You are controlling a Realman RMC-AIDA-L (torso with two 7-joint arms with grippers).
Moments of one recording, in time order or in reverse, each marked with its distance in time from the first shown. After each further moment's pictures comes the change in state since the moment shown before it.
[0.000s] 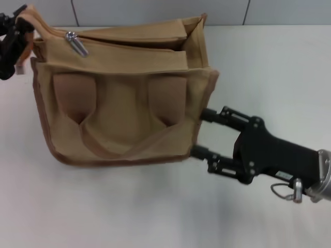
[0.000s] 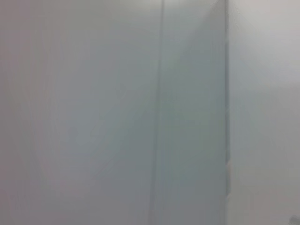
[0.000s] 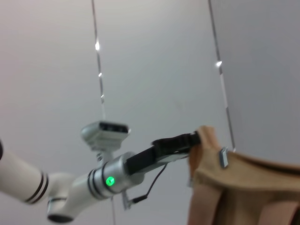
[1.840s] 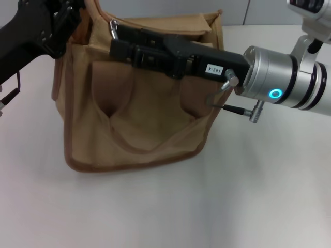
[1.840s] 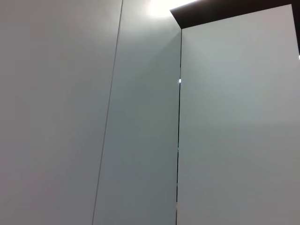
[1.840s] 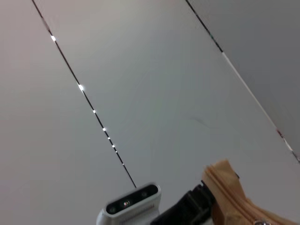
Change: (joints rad) left arm -0.137 -0.004 0.138 -0.162 -0.107 -0.001 0.048; right arm 0.418 0.002 -0.024 0.039 0.131 0.140 0.634
